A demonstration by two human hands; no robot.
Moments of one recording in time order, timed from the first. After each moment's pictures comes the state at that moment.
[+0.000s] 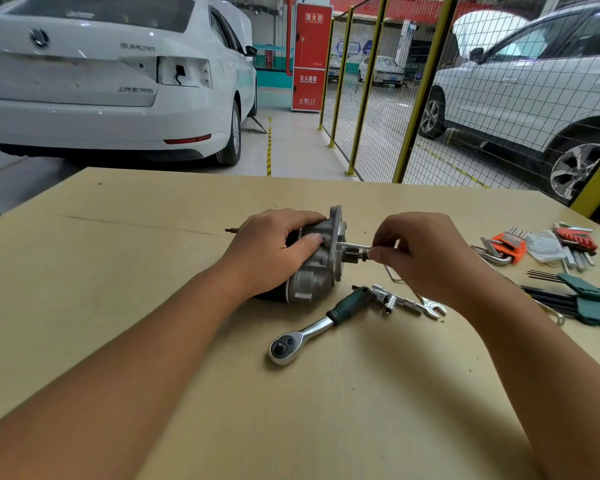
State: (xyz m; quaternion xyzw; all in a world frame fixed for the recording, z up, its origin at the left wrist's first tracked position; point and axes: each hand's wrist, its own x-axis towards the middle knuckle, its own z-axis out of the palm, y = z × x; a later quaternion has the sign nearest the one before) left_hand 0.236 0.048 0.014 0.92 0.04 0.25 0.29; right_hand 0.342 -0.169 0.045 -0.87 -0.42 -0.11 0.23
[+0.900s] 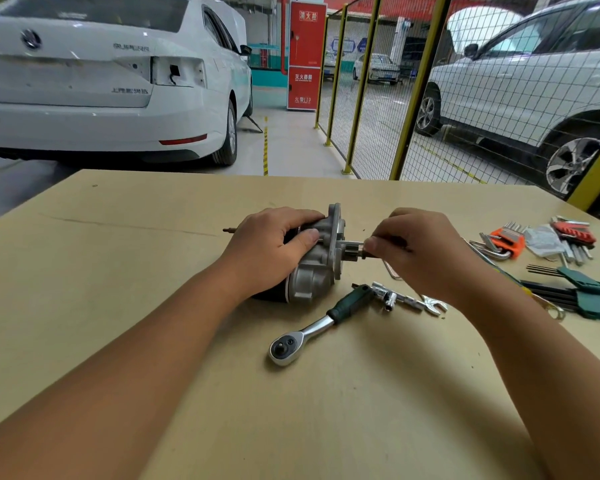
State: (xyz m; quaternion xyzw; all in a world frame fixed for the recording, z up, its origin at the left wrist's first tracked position) left_hand 0.239 0.051 0.011 0.92 0.03 0.25 0.30; right_hand 0.341 -0.166 0.043 -0.85 -0.44 -0.11 0.26
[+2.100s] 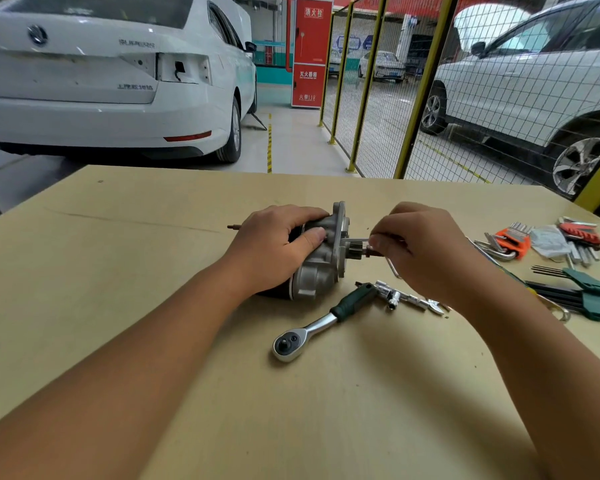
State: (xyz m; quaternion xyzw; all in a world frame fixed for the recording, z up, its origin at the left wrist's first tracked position) left_hand 0.238 0.050 0.013 0.92 0.03 0.25 0.29; right_hand 0.336 -0.163 0.044 -0.85 -0.46 -0.14 0.23
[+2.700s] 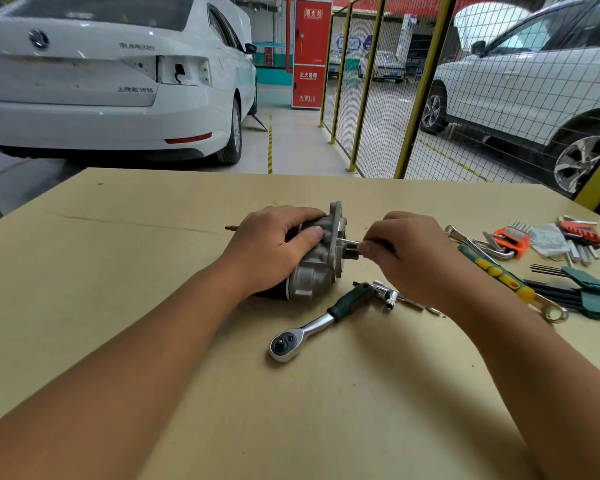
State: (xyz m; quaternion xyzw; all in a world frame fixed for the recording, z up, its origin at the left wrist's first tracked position) left_hand 0.237 0.051 0.011 0.92 0.04 0.26 0.29; right_hand 0.336 -0.160 0.035 -0.85 -0.45 -0.12 0.23
